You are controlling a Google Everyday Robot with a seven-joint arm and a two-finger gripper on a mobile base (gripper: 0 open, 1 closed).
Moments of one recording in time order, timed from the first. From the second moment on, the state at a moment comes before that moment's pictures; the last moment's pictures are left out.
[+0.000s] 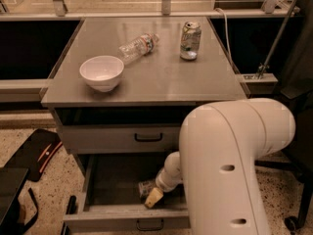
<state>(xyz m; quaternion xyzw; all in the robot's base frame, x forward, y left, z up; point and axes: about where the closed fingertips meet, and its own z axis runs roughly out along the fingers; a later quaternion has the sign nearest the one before) 0.557 -0.015 0.362 -0.51 0.84 0.11 0.18</state>
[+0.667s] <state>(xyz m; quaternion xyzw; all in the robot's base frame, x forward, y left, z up) 0.557 -0.015 0.362 -0.51 0.84 0.11 0.18</state>
